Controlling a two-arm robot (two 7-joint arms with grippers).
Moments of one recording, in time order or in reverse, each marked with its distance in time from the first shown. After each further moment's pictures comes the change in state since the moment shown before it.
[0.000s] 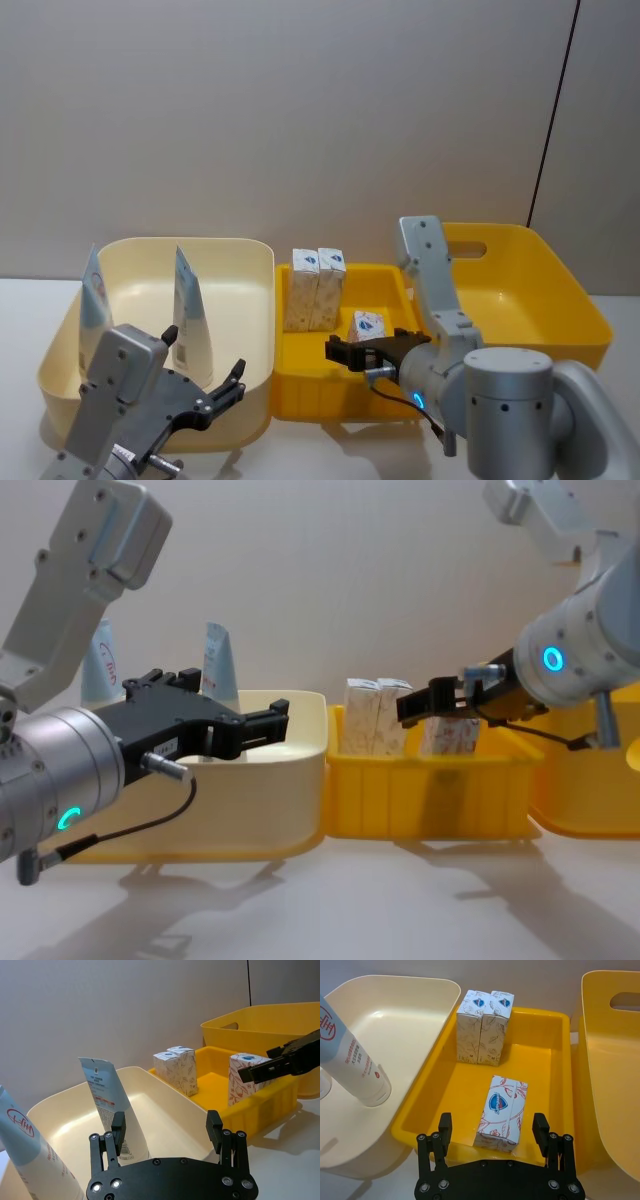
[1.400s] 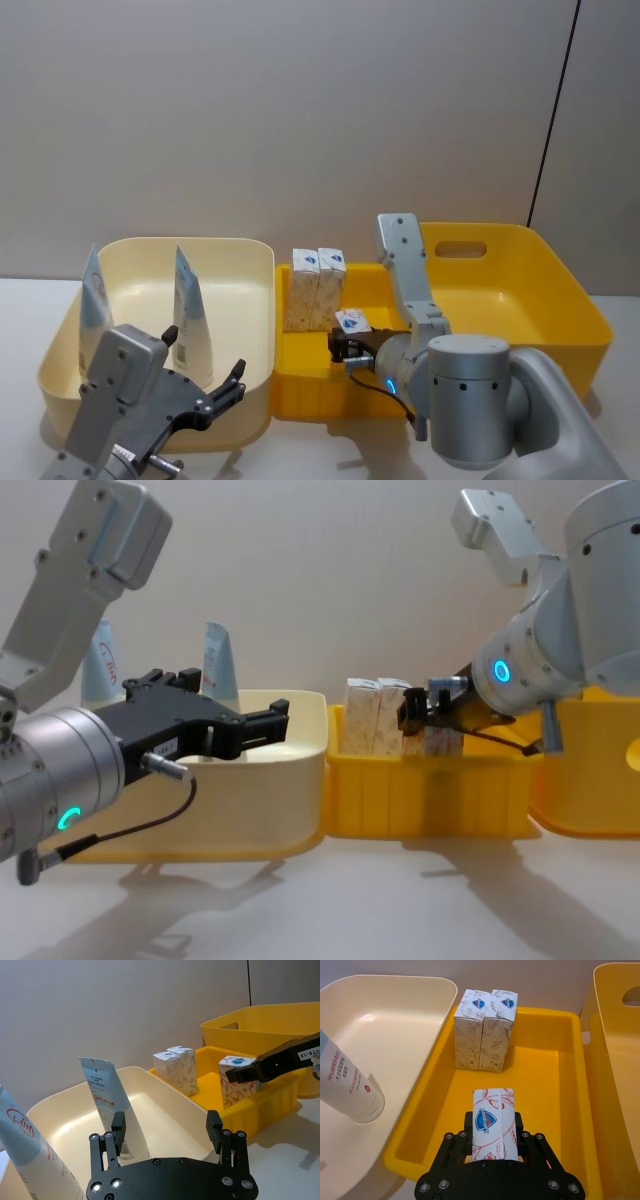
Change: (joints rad) left arm 0.000 0.000 0.000 0.000 0.000 0.000 0.000; right arm 0.081 -0.072 0.013 0.174 -0.026 -0.055 -0.022
